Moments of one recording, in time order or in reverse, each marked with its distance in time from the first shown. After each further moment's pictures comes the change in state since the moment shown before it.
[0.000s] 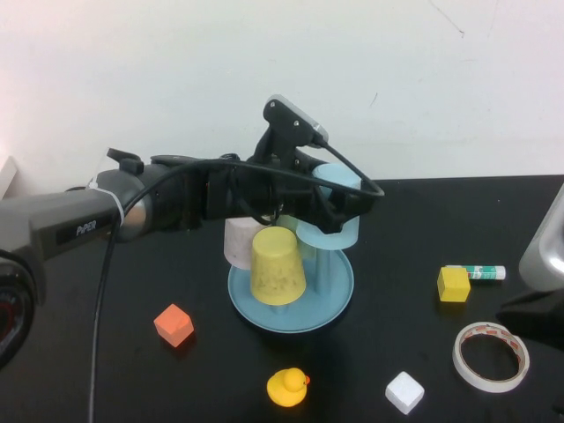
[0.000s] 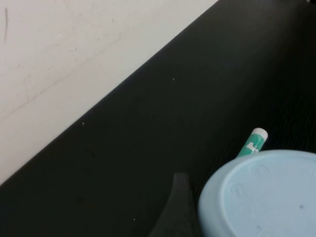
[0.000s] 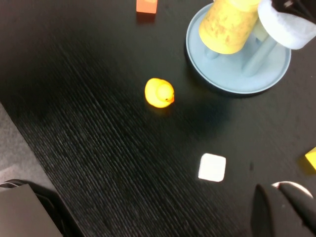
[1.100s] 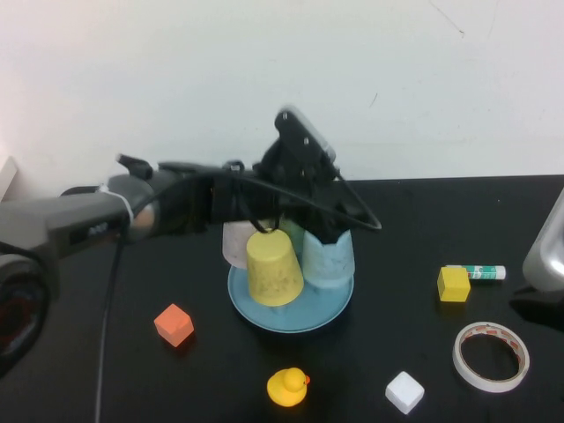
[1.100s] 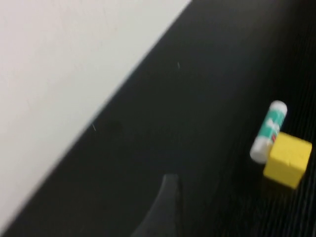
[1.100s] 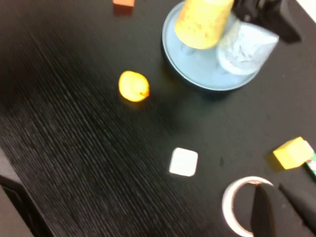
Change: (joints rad) right arm 0.000 0.000 0.000 -0.084 -0.006 -0.004; left arm -0.002 0.045 -0.023 -0.004 -0.004 0.184
